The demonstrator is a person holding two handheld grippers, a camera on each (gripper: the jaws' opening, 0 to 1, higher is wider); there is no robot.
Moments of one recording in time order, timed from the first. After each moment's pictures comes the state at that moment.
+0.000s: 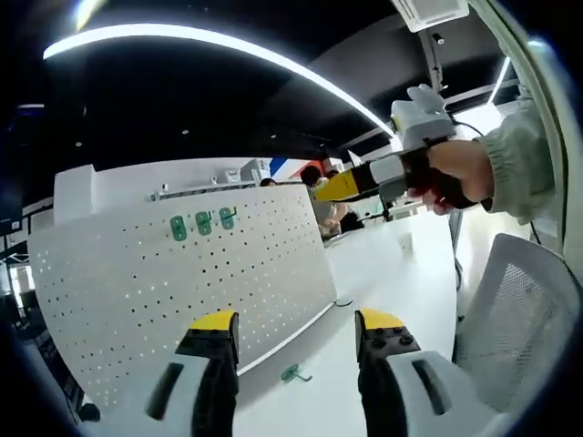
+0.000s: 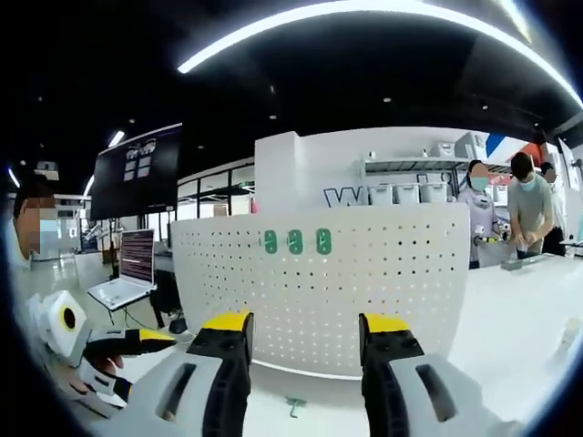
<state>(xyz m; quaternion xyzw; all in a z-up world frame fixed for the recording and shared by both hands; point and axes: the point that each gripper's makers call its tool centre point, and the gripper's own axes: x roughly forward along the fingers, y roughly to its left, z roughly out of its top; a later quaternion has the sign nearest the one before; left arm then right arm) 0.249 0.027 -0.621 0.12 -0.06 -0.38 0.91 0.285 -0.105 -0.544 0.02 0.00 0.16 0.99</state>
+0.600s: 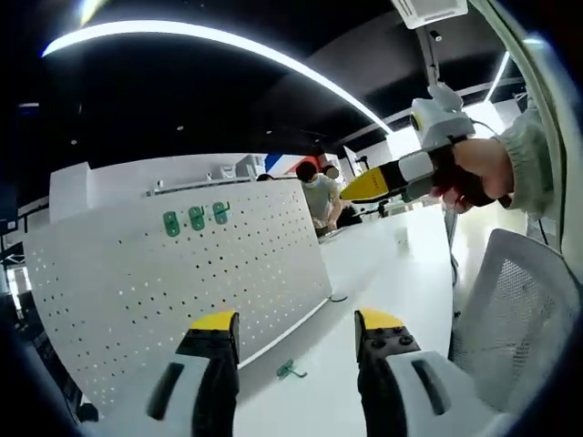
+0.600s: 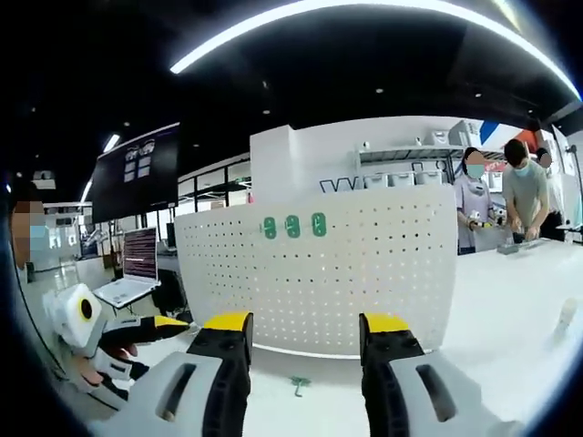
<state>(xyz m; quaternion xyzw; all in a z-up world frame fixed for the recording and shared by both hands) 0.248 0.023 -0.627 0.13 -0.05 -0.39 0.91 0.260 -0.120 -0.562 0.04 0.02 0.15 0.99</state>
